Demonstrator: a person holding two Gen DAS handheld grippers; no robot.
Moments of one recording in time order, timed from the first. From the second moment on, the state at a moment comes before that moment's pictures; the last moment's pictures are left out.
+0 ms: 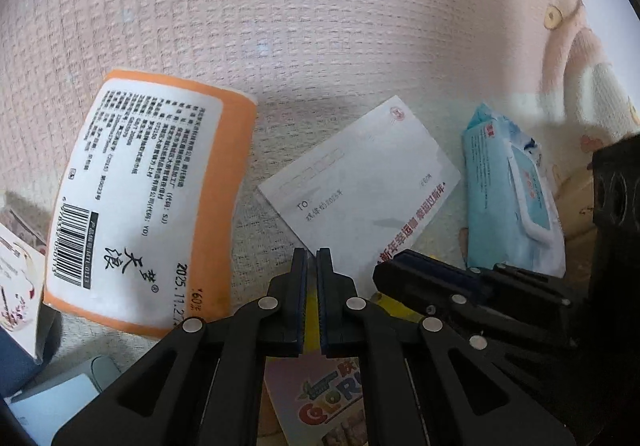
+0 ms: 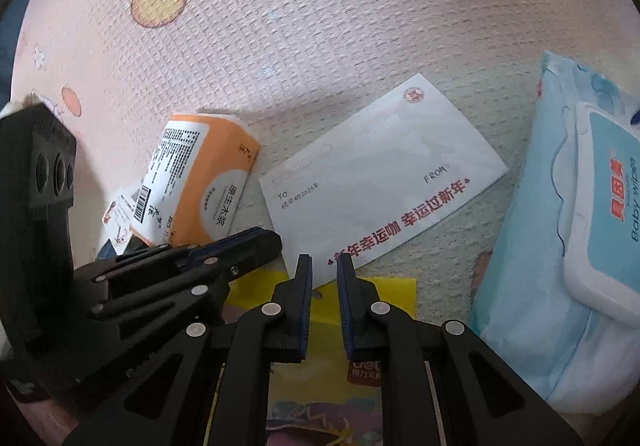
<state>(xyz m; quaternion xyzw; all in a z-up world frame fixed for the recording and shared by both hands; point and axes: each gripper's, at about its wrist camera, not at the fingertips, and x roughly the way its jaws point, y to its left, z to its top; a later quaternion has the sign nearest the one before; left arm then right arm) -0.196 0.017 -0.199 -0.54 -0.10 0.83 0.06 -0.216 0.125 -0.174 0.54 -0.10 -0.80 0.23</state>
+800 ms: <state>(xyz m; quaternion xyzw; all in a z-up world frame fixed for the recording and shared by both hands) -0.083 0.007 -0.176 -0.55 -0.22 0.81 0.07 -0.116 0.179 -0.151 0.56 -0.04 -0.80 0.20</state>
